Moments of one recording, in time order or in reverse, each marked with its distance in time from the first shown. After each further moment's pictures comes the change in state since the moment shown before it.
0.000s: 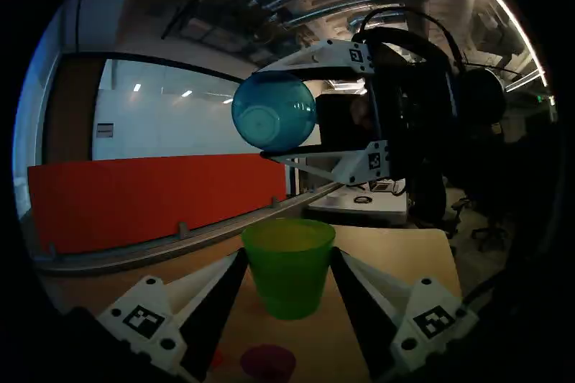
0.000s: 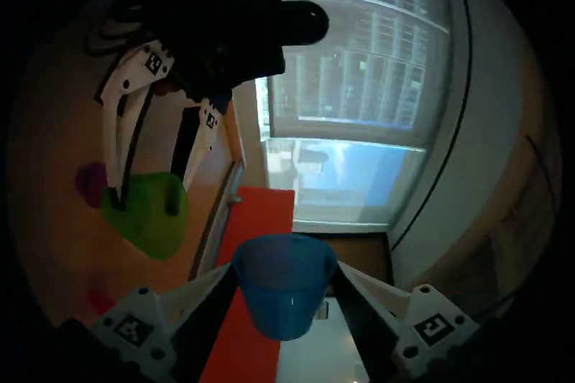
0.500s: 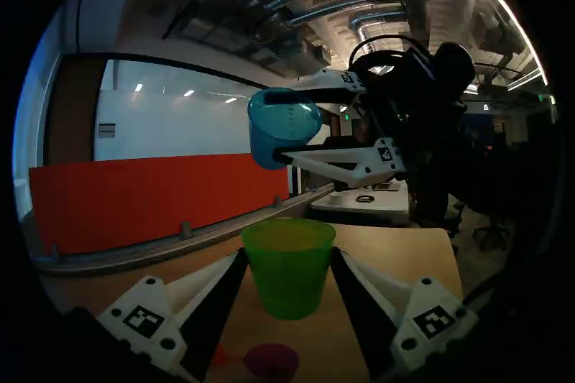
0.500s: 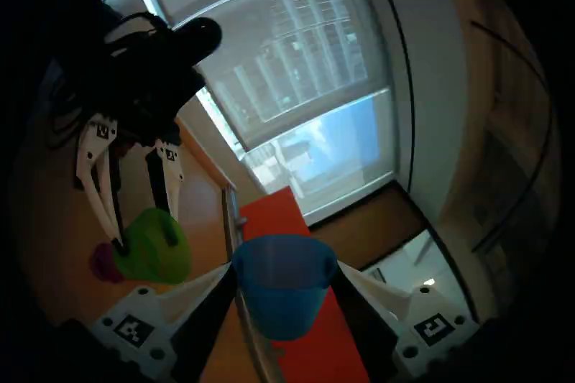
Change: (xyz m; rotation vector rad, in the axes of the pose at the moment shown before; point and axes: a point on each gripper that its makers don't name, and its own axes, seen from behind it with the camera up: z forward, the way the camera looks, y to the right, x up) left arm 0.001 -0.006 -0.003 0.011 -0.005 0.005; right arm -0.014 -0.013 -0.015 -0.041 0.027 0.532
